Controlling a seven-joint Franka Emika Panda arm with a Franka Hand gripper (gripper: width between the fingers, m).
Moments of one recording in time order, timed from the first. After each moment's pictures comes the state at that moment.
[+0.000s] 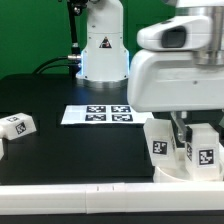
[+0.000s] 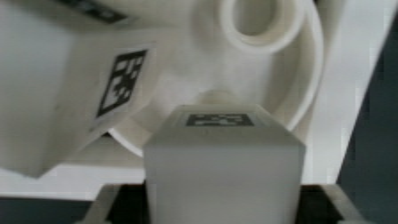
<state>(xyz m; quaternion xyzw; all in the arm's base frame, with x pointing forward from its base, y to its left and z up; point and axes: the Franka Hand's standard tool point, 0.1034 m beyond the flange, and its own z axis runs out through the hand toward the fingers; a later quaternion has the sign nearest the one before) 0.641 0.097 0.079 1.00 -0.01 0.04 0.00</state>
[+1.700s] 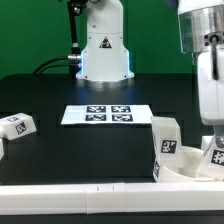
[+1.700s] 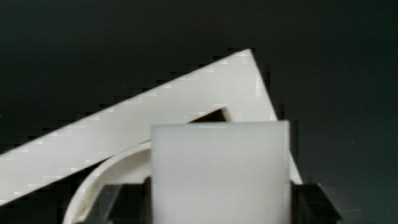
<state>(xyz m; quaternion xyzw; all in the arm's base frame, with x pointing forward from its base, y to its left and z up) 0.645 0.119 0.079 0.54 -0.83 0.00 -0.12</state>
